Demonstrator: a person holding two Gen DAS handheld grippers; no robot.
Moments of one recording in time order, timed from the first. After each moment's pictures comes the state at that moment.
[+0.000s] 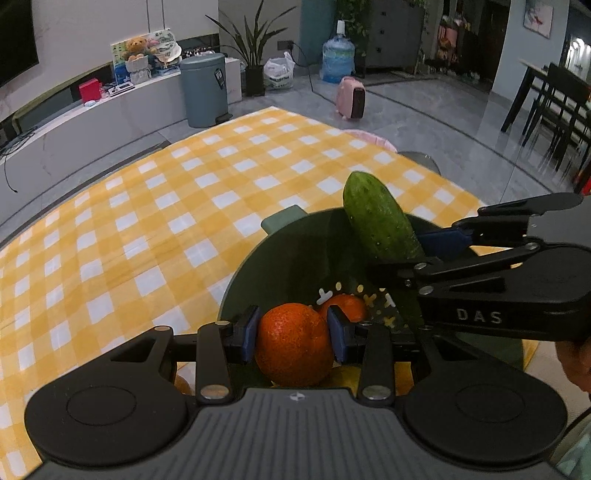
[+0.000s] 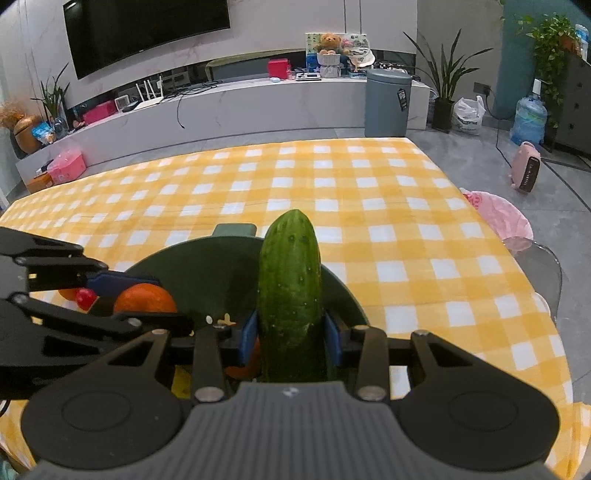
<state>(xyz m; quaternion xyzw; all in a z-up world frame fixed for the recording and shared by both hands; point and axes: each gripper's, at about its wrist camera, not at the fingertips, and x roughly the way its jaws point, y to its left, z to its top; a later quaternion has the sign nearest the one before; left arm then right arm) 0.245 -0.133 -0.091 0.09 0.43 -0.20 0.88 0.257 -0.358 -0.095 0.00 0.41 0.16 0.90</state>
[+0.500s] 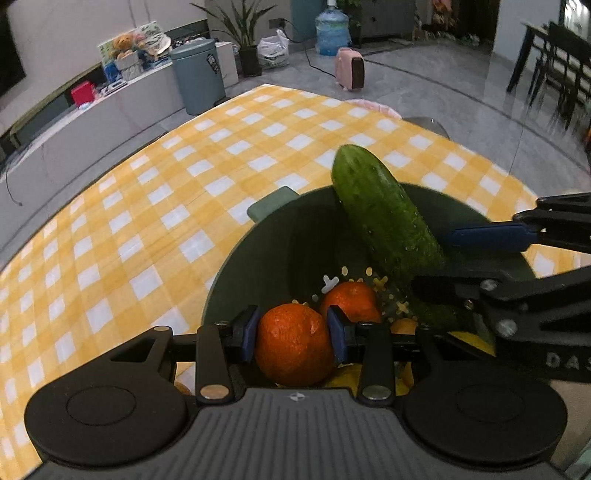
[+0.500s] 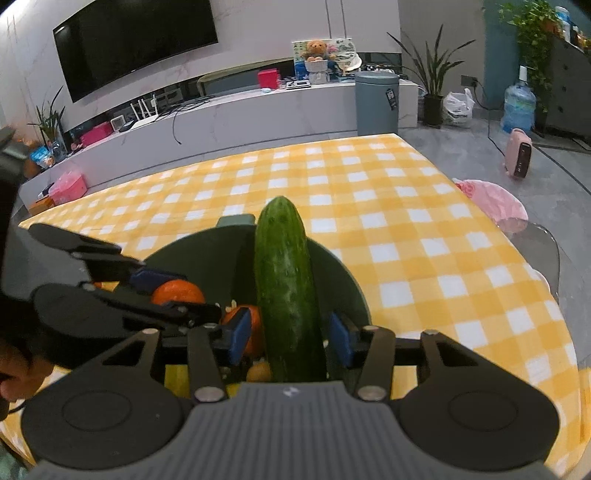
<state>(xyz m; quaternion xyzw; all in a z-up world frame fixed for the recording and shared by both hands) 0.253 -0.155 -0.104 0.16 0.45 -0.19 0.86 0.224 -0.371 -0.093 0.04 0.40 0.15 0.90</state>
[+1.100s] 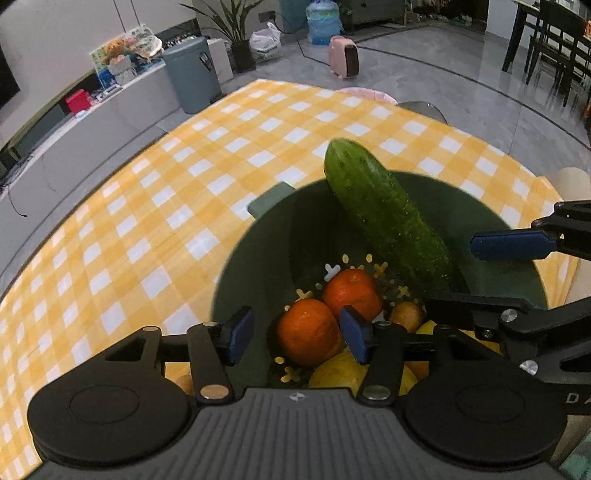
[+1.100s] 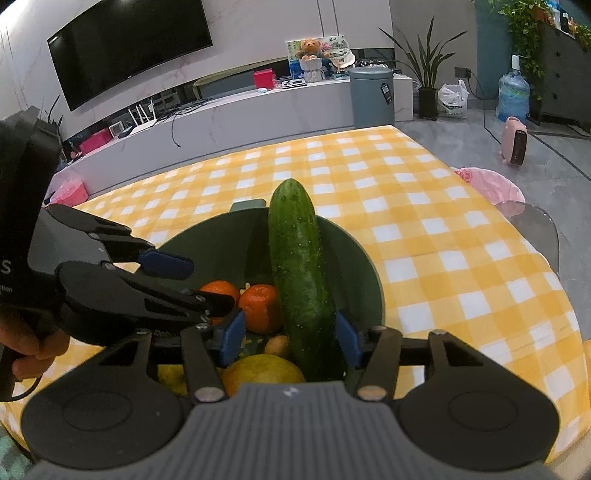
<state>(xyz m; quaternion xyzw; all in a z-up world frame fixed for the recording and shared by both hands) 0.244 -0.154 -0.092 0.18 0.45 -0.19 0.85 0.201 -0.370 -0.085 0.05 0.40 0.15 0.90</state>
